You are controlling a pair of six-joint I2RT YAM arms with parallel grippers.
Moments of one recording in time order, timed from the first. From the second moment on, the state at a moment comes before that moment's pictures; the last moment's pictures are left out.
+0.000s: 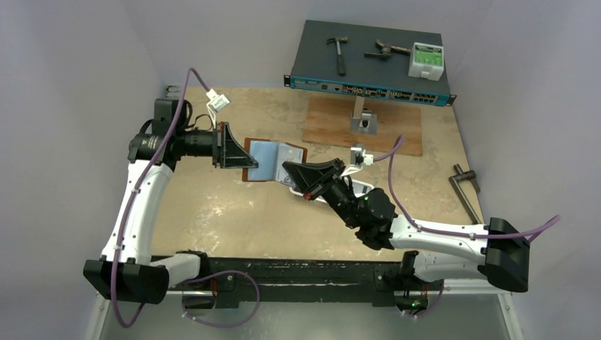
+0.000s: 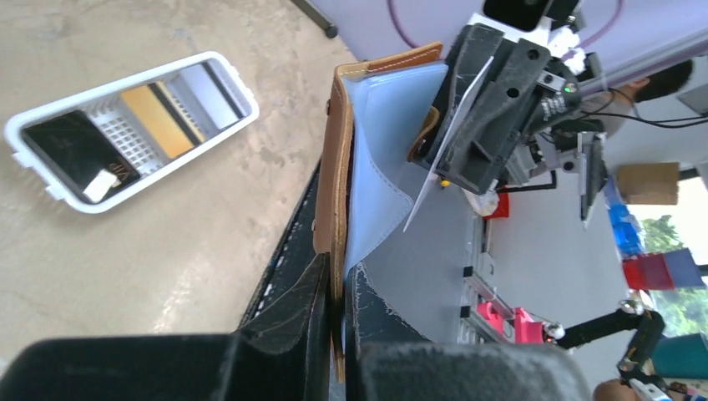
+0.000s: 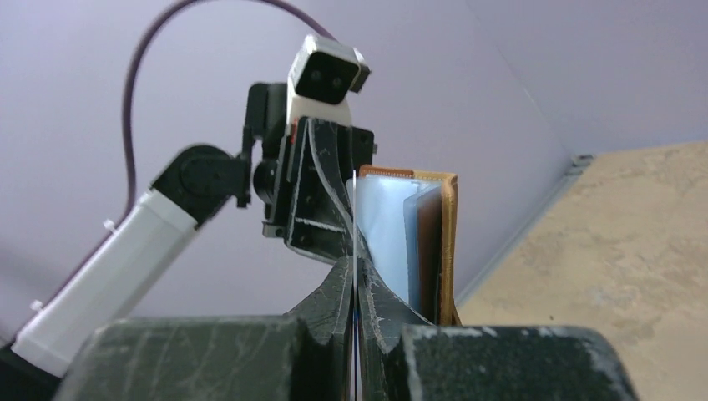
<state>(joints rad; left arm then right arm) -0.08 1.23 1.39 -1.02 1.23 -0.03 1.17 1.13 0.63 0.94 0.35 0.63</state>
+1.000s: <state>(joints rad) -0.08 1.04 1.21 -0.34 1.39 -0.67 1.24 1.23 0.64 1.27 0.45 0.48</state>
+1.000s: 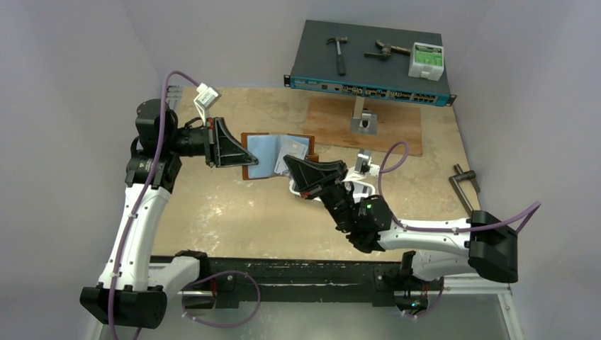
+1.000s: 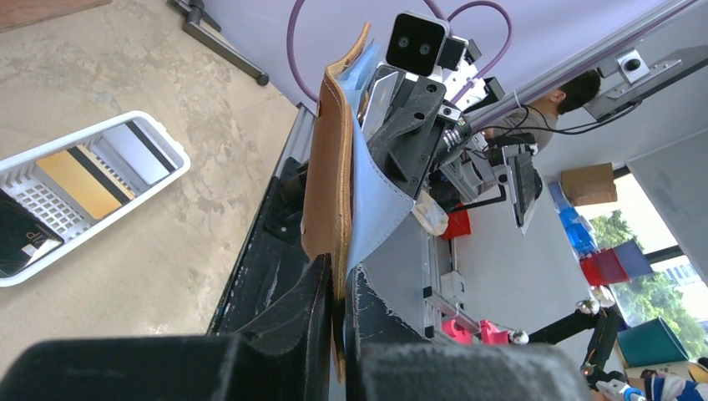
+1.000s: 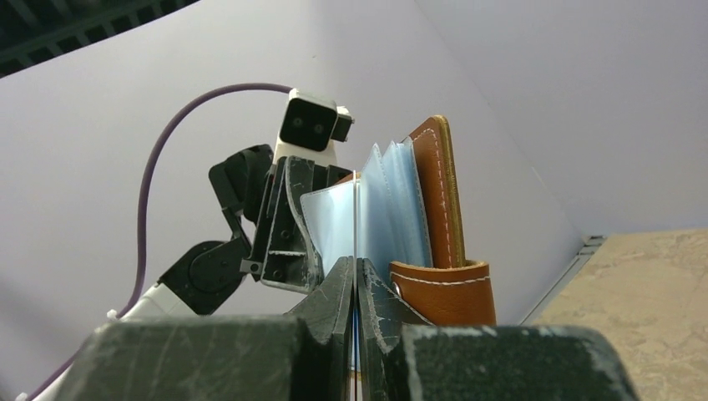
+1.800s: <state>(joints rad) -0.09 1.03 1.20 -0.33 1.40 -0.68 1.24 1.33 0.67 1.40 0.45 0.53</state>
